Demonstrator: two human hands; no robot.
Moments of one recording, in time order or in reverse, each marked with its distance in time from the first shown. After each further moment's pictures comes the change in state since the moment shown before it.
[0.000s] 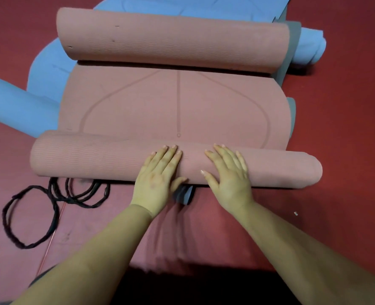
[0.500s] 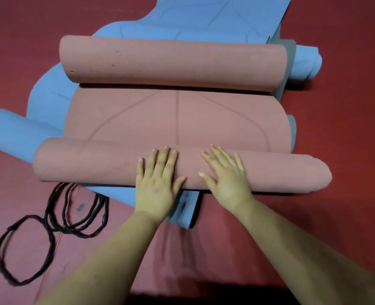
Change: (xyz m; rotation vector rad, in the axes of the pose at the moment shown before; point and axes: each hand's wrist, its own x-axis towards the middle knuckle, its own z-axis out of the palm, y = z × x) left_hand 0.046 -0.003 0.000 0.154 -0.069 -0.191; right_hand 0.058 0.008 -0.004 -0.018 -0.116 0.006
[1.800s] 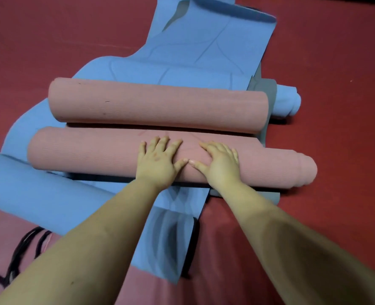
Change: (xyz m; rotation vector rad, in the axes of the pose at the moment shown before) left_hand 0.153 0.004 -0.008 -0.073 -0.234 0.005; right_hand 0.122 0.024 -0.026 0.025 0.038 0.208
